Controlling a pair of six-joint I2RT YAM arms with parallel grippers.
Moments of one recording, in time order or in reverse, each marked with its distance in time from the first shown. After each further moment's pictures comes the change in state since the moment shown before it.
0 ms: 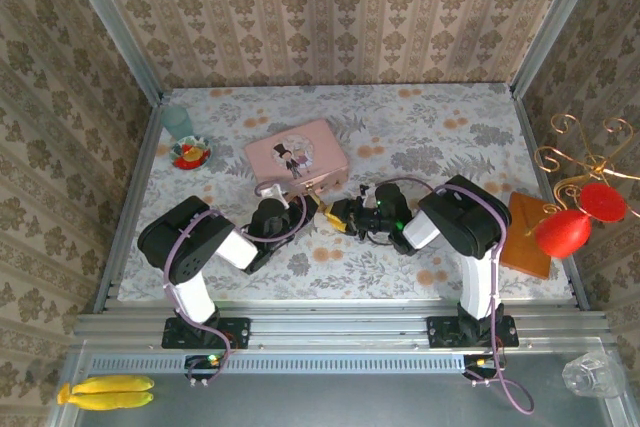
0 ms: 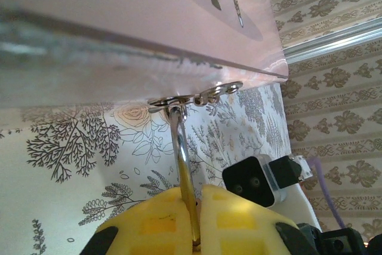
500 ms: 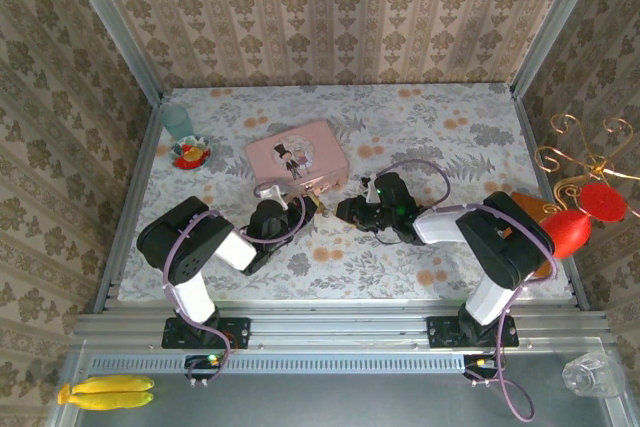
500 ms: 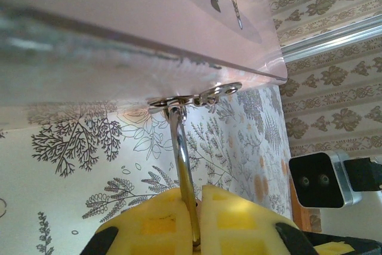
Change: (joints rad) left arm 0.003 -0.005 -0.017 0.019 0.009 0.002; right arm 0.006 -0.283 0.059 -0.598 0.130 -0.486
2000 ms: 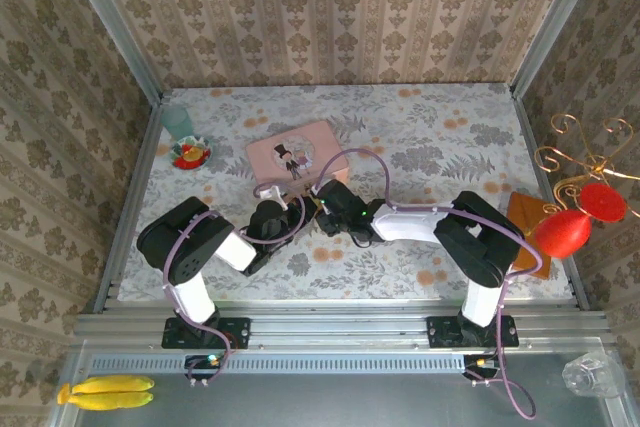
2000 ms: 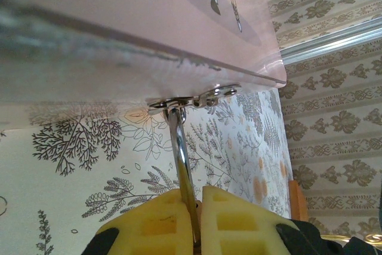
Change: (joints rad) left arm -0.004 -0.001 -0.003 0.006 -0.006 -0.009; right arm 0.285 0.121 0.340 -0.451 0.633 -0.734
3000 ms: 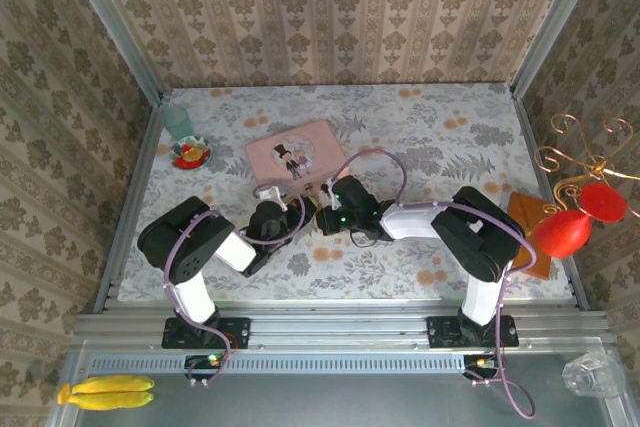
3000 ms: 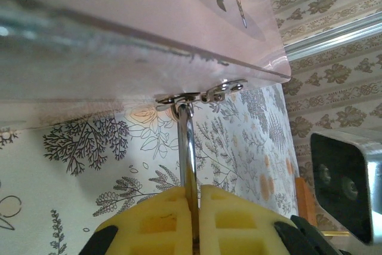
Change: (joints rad) left arm 0.004 0.009 -0.010 0.016 -0.003 0.031; right arm -0.103 0.017 -0.109 0.246 -0.379 0.355
